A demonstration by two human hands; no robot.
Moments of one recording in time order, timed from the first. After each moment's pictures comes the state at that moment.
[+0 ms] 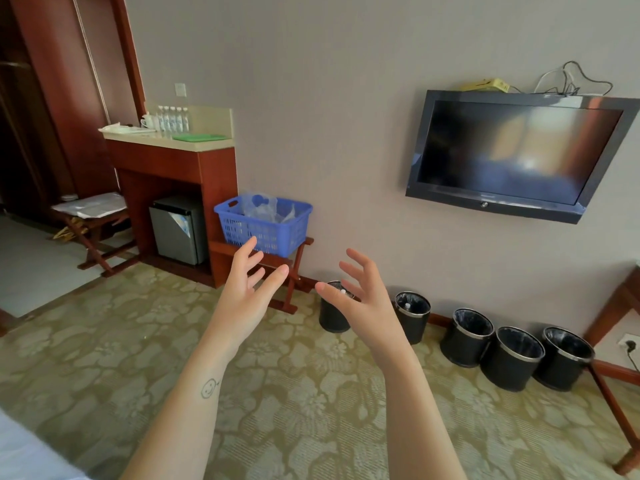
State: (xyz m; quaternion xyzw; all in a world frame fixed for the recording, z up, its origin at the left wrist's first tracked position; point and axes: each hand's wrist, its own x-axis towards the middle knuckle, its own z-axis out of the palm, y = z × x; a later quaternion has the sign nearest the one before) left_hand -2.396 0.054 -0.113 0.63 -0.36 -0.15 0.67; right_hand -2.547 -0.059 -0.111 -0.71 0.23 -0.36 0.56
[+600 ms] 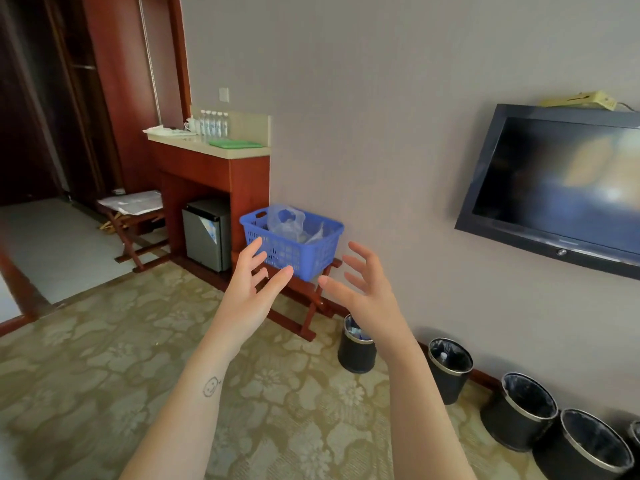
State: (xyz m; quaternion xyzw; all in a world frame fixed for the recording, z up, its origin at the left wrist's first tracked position) left_hand -2.291 -0.107 -0.094 0.66 -0.30 -0.11 0.68; right_hand -2.413 -0.249 -0.084 -0.73 0.14 -0.32 0.59
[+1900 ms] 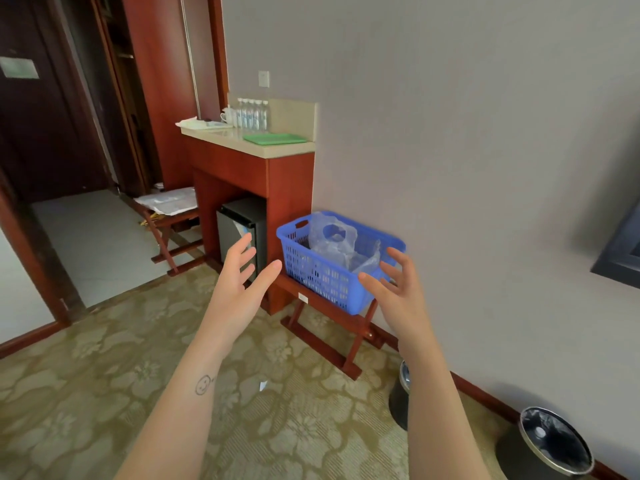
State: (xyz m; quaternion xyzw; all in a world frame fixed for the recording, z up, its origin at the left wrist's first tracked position) left_hand -1.962 -0.226 -0.116 0.70 -0.22 -0.05 0.68; right_hand -2.078 -0.426 -0.125 -0.69 0.19 -0.33 0.62
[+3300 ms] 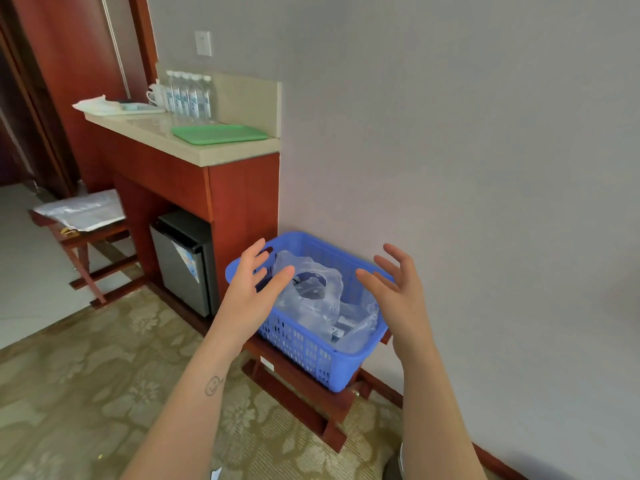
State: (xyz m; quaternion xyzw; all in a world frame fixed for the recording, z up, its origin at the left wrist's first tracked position) left_hand -1.629 -0.515 -0.142 0.69 -0.26 -0.12 0.67; right_hand -1.759 -0.683 -0.135 -0.67 0.23 -0.35 0.61
